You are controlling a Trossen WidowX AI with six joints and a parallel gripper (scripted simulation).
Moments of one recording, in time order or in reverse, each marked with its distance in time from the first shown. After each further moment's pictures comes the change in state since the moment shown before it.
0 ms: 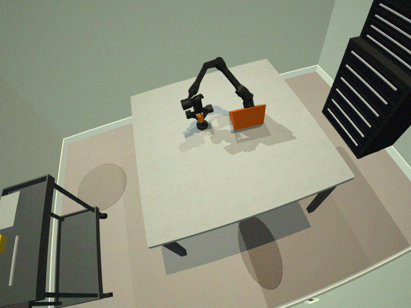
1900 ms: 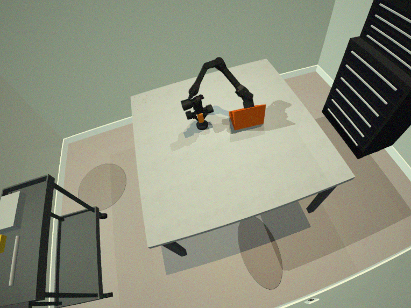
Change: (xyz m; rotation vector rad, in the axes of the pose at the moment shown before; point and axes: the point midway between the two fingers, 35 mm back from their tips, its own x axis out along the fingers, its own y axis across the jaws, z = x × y) arm 0.003 -0.001 -0.001 -0.038 -0.013 0.002
